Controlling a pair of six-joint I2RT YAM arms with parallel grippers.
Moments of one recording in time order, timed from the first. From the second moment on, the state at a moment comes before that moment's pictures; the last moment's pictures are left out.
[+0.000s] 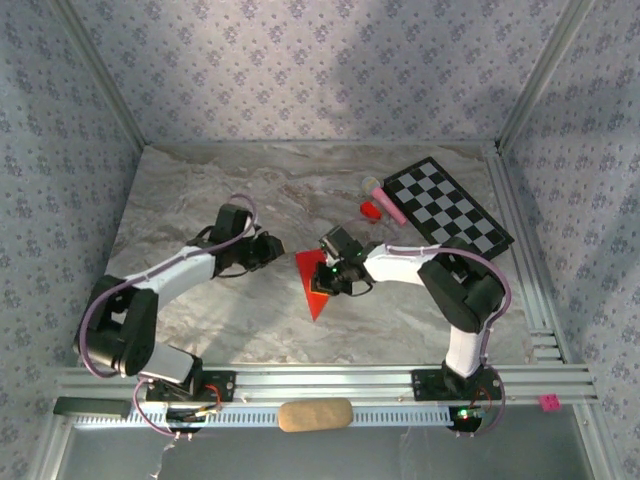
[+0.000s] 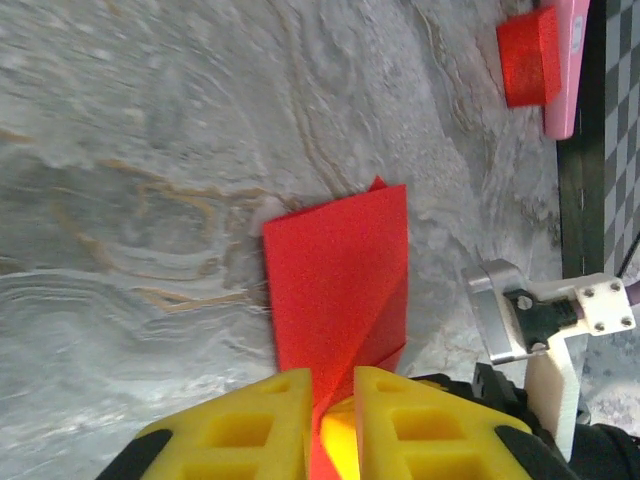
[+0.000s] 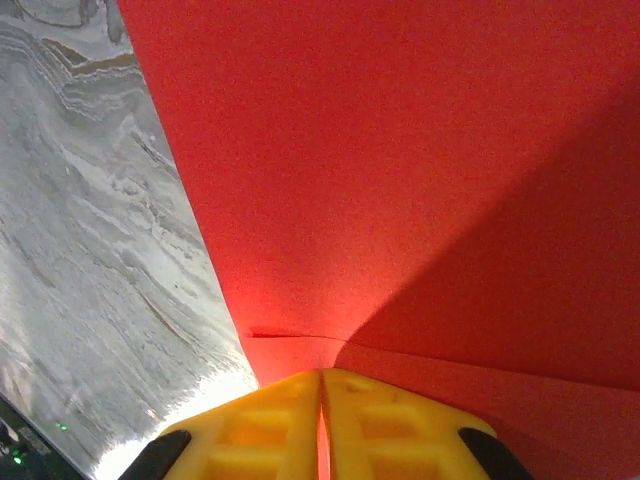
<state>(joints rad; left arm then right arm) -0.42 1.46 0.78 -0.18 0.45 -0.82 0.79 1.82 0.97 -0.20 -0.36 0.91</state>
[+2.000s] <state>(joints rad) -0.50 1.81 0.90 -0.11 0.49 -0.82 0.58 1.73 0.83 -0.04 -0.43 0.90</state>
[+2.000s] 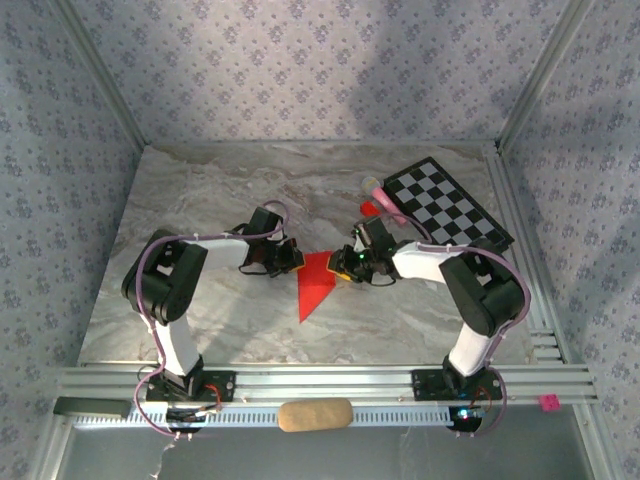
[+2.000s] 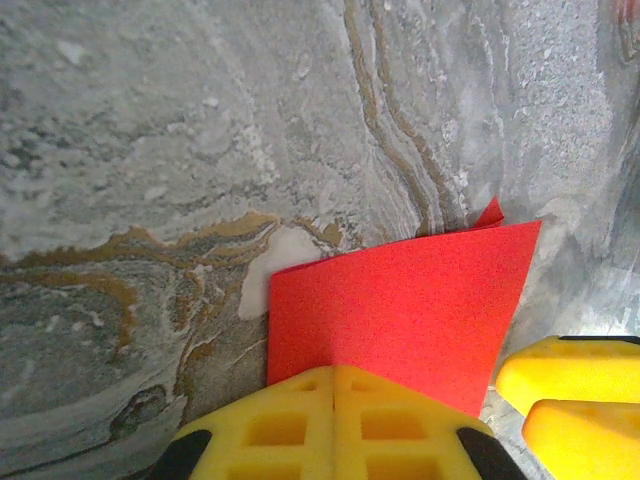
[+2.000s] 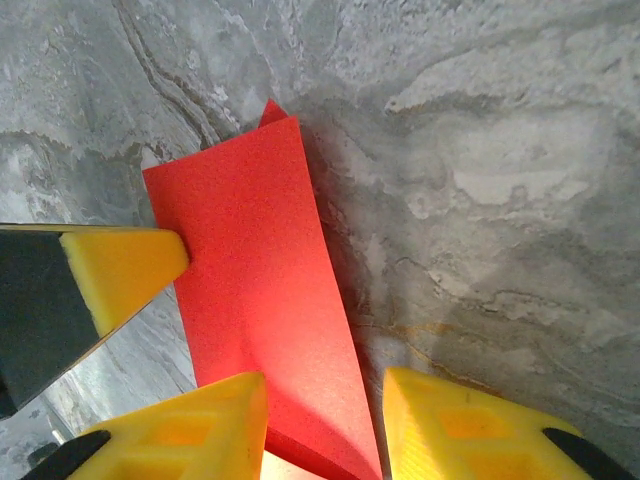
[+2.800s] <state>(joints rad) -0.50 1.81 0.90 -0.11 0.49 -0.82 0.57 1.77 0.87 -0.04 -0.54 0.82</state>
